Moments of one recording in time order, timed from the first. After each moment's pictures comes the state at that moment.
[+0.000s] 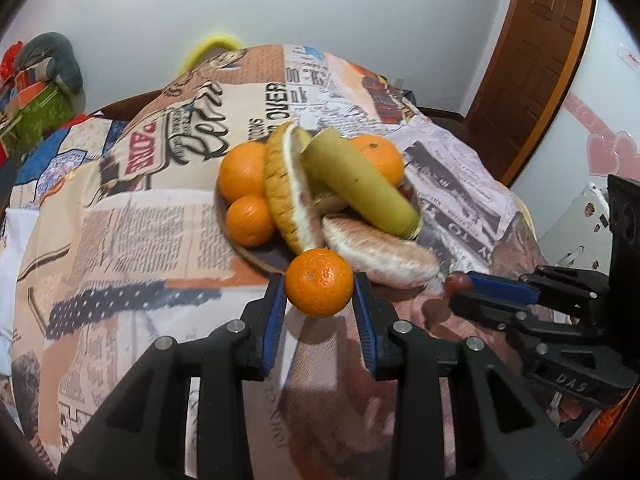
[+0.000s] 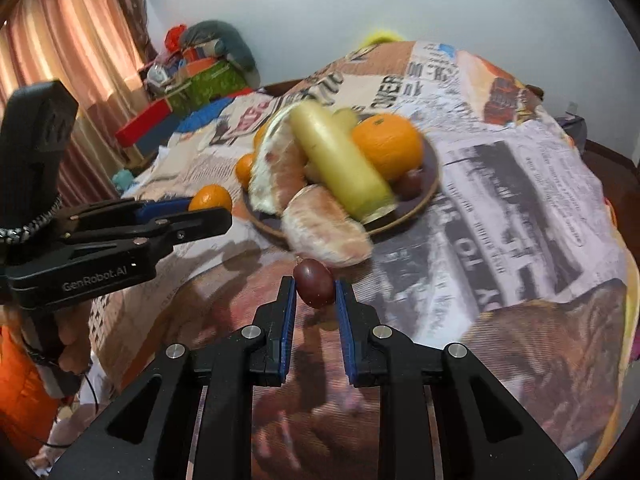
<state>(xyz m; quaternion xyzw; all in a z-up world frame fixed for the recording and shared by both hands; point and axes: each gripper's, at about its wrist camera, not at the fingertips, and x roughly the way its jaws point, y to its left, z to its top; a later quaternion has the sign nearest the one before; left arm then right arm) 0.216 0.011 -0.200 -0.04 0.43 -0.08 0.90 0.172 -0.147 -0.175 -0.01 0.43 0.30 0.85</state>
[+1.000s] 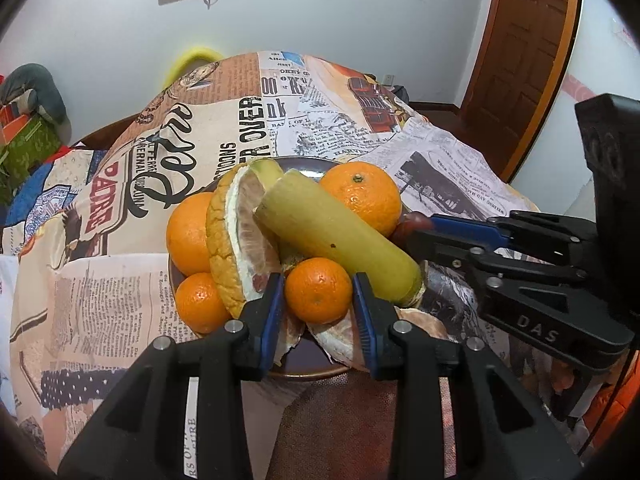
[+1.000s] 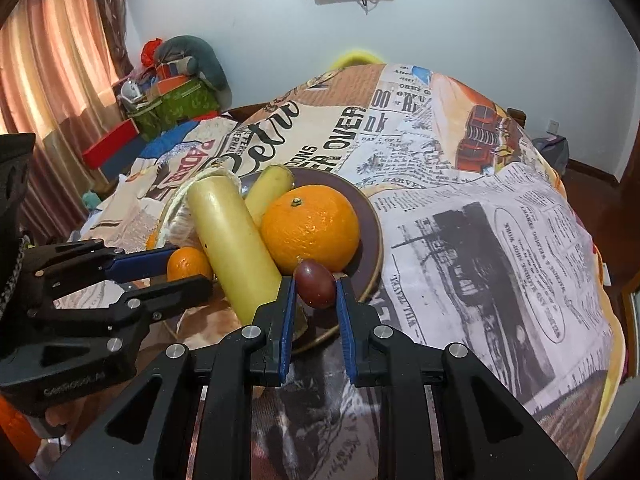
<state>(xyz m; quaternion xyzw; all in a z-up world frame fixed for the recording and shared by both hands) 0.277 -0.017 -0.210 0.00 0.42 -0.09 0.90 0.243 -0.147 -0.181 -0.02 0.40 0.27 0.87</state>
